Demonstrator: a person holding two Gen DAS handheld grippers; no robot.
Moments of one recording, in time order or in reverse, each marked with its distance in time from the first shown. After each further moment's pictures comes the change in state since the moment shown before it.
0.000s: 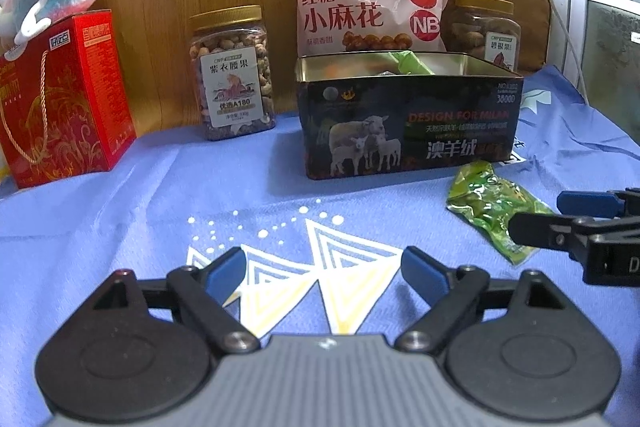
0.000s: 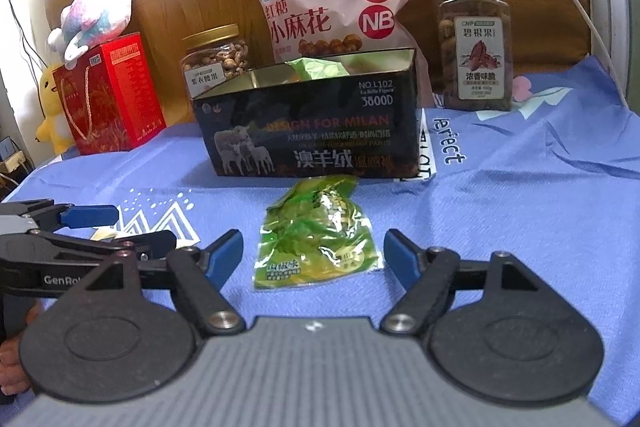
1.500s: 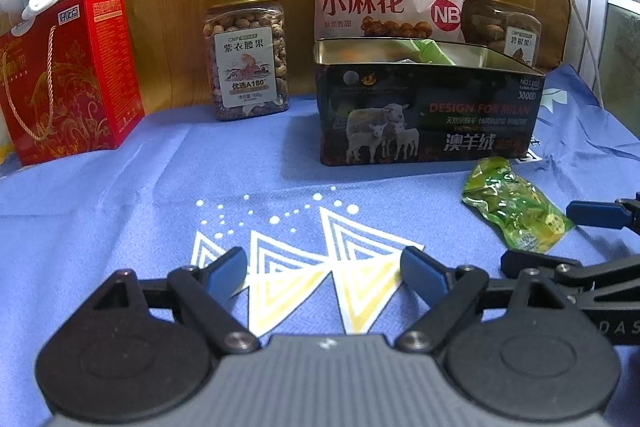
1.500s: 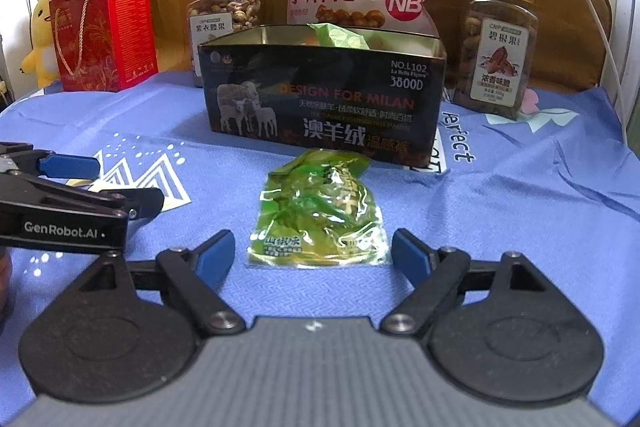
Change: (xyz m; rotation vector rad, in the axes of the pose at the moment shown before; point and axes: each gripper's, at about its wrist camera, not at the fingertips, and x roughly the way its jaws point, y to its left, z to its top) left arm 0.008 0.008 0.001 -0.048 0.052 0.012; right arm 0.015 0.024 0.001 -0.152 0.097 -0.095
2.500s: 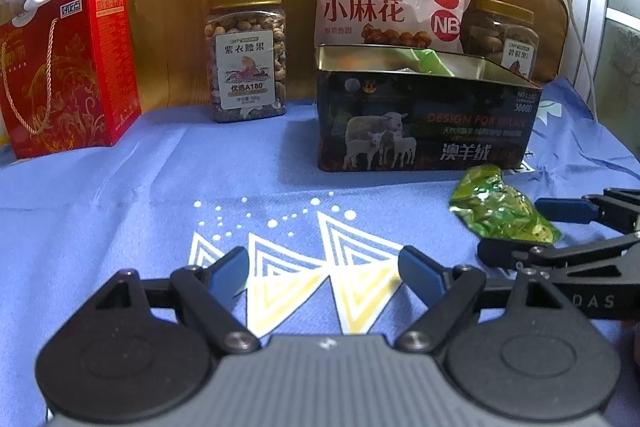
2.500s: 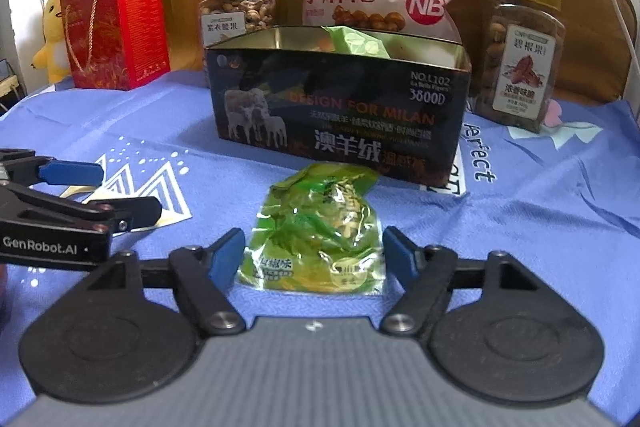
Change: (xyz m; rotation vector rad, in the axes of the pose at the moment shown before) left arm -0.003 0.005 0.000 -0.035 -0.021 -0.034; right arm 0.014 -0.003 0.012 -0.044 0.004 0.062
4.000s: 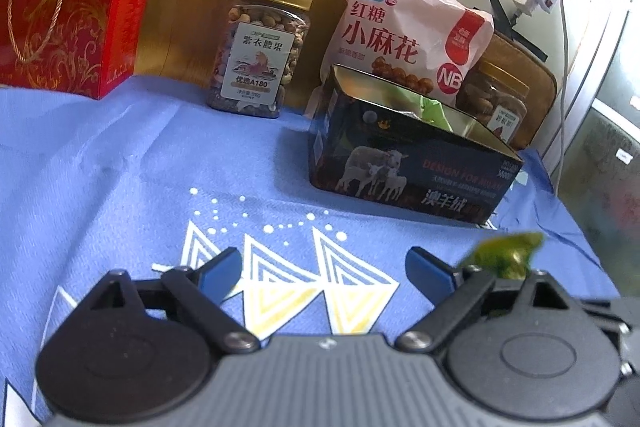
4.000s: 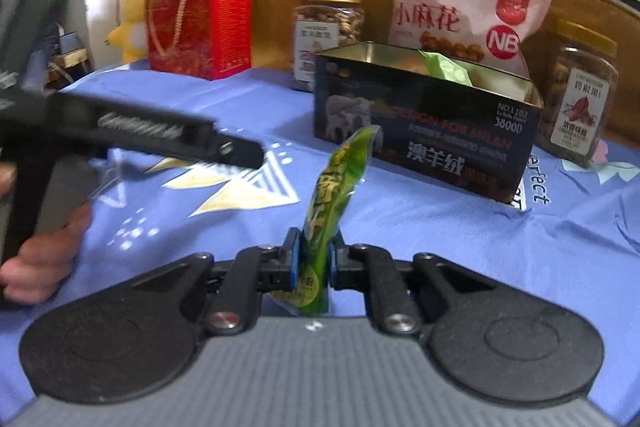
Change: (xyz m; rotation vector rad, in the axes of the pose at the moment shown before) left arm -0.004 0.042 0.000 -0.250 -0.030 -0.196; right arm -0.040 0.036 -0.014 -0.131 -0.028 0.162
